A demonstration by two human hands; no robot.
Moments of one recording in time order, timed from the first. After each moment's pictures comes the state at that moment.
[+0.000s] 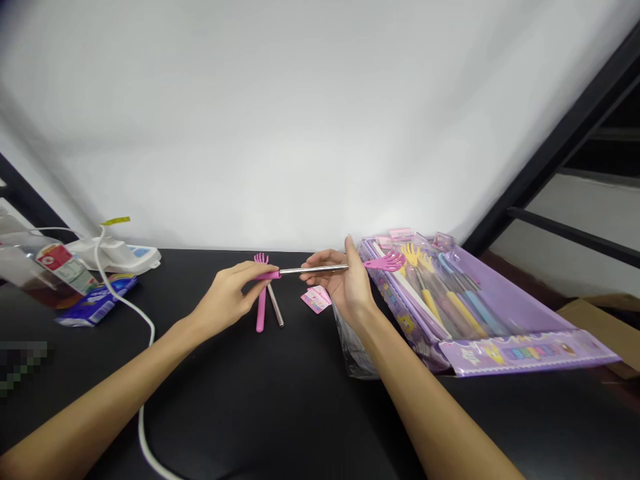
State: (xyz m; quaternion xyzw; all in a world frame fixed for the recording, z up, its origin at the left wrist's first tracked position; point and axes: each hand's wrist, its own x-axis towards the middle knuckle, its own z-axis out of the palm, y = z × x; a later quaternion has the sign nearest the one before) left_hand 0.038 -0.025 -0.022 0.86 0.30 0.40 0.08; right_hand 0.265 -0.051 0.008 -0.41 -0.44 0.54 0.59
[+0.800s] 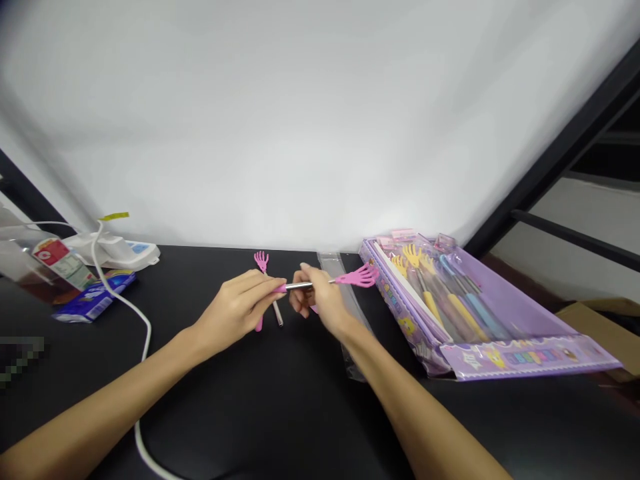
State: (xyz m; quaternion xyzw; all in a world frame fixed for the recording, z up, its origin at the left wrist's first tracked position) left_hand 0.051 -0.044 -0.024 0.88 0.22 0.42 -0.04; right_hand 0.244 -0.057 -0.011 -0.40 -0.55 0.57 0.46
